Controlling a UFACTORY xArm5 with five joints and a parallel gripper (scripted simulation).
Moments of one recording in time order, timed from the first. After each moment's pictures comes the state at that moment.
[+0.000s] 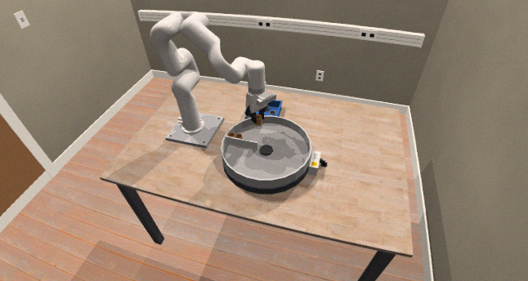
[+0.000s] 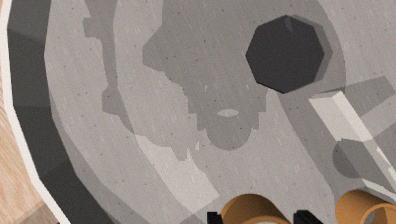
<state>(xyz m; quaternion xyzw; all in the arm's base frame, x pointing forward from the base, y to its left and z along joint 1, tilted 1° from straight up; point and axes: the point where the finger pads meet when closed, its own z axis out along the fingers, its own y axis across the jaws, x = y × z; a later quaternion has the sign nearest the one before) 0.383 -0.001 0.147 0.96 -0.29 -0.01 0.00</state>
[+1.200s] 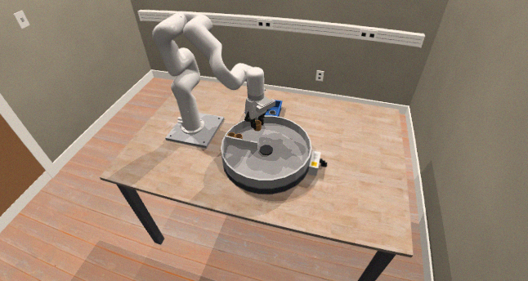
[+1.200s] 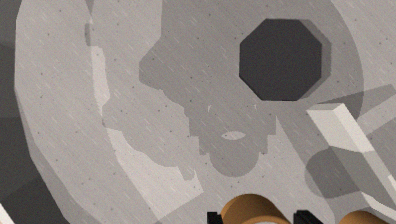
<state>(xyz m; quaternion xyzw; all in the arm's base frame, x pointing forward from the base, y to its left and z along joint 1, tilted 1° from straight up) 0.384 -0.016 0.123 0.96 -0.28 -0.01 0.00</state>
